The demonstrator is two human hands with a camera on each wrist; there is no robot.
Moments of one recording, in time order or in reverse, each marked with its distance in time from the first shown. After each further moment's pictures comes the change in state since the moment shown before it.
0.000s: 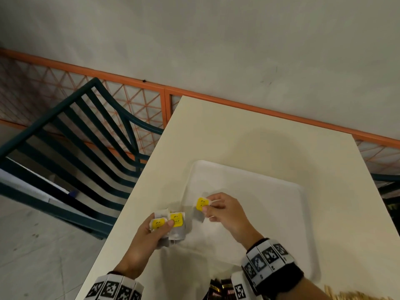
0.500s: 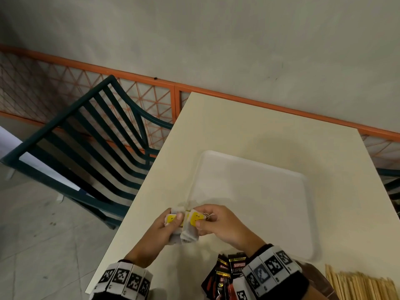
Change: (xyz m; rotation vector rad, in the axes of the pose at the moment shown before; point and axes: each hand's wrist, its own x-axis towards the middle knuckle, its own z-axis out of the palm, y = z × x) left_hand -0.040 -0.006 -0.004 0.156 -0.158 -0.003; right_hand -0.061 0.016 0.031 -0.185 -0.342 -0.080
